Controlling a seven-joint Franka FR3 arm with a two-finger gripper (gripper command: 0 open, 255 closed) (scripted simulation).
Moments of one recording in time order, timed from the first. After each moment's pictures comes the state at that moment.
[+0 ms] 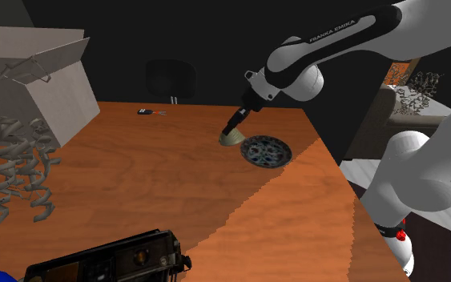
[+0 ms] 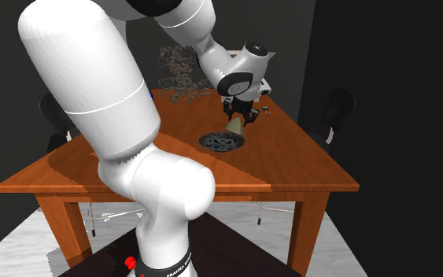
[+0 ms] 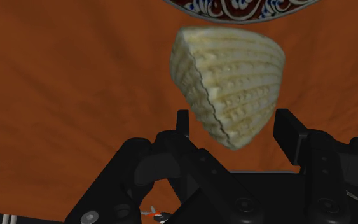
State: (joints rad) arm 0.24 -0.34 0.00 -2.57 0.75 2.62 -0.68
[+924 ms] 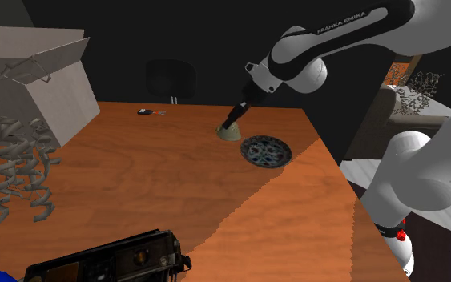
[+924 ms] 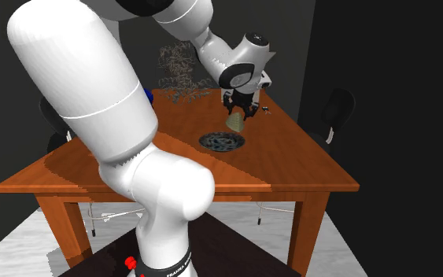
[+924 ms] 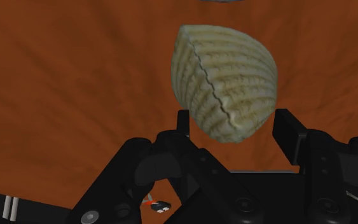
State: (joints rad) arm 0.21 -0.38 0.02 -2.54 0.69 2.56 -0.61
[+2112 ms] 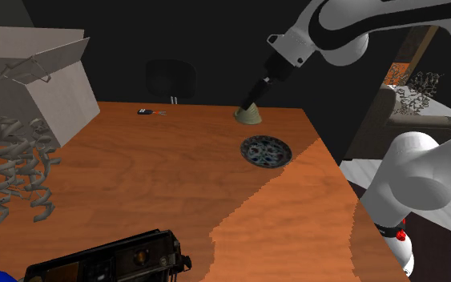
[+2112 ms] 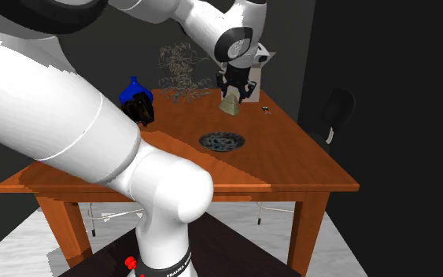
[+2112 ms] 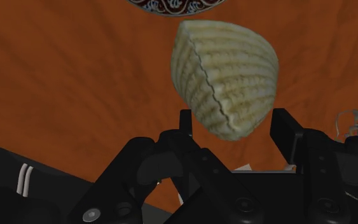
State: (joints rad) arm 0.14 -0.66 0.03 -2.55 0.55 2.30 -0.45
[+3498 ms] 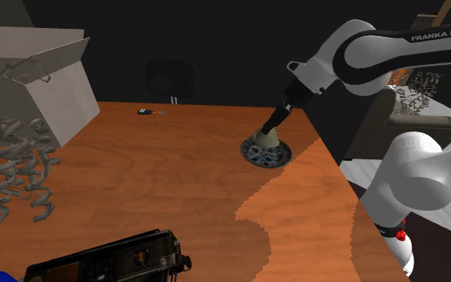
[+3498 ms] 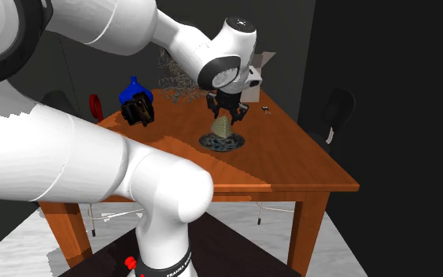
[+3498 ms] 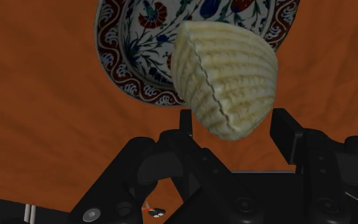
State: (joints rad) arm 0.14 -0.90 0.01 -2.84 0.58 2.34 -0.50
